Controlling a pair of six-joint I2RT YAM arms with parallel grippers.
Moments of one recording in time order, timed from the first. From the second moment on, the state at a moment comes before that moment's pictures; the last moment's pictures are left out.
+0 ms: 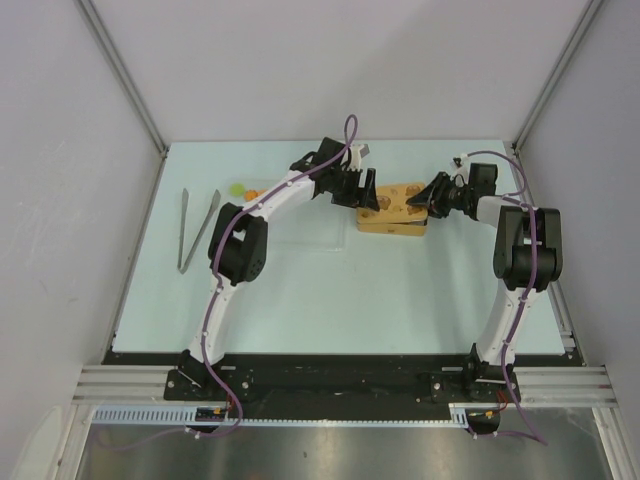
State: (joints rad) left arm -0.56 2.37 2.07 -0.51 0.47 -0.31; right arm -0.08 2.03 1.26 0.05 -0.82 0.60
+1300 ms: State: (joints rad) left arm -0.56 2.40 2.15 -0.53 0.42 -0.30; right arm -0.08 1.99 1.26 -0.02 -0.72 0.52
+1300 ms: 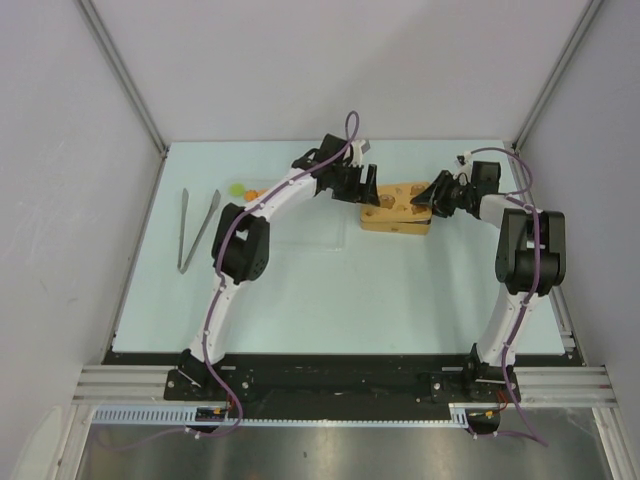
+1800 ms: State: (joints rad) left arm -0.56 2.46 2.17 -0.54 0.42 -0.30; right arm -0.09 1.97 1.26 -0.05 -0.64 0.47
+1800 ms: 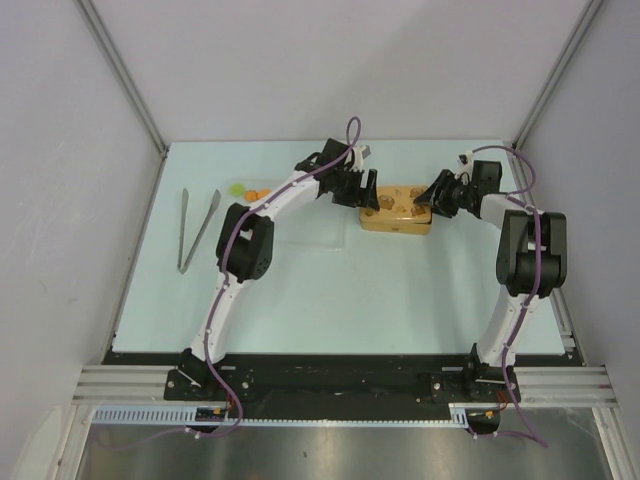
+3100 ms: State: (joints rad) left arm -0.58 2.46 2.17 -0.54 0.39 -0.31; right arm -0.08 1.93 1.26 -0.08 -0.56 0.41
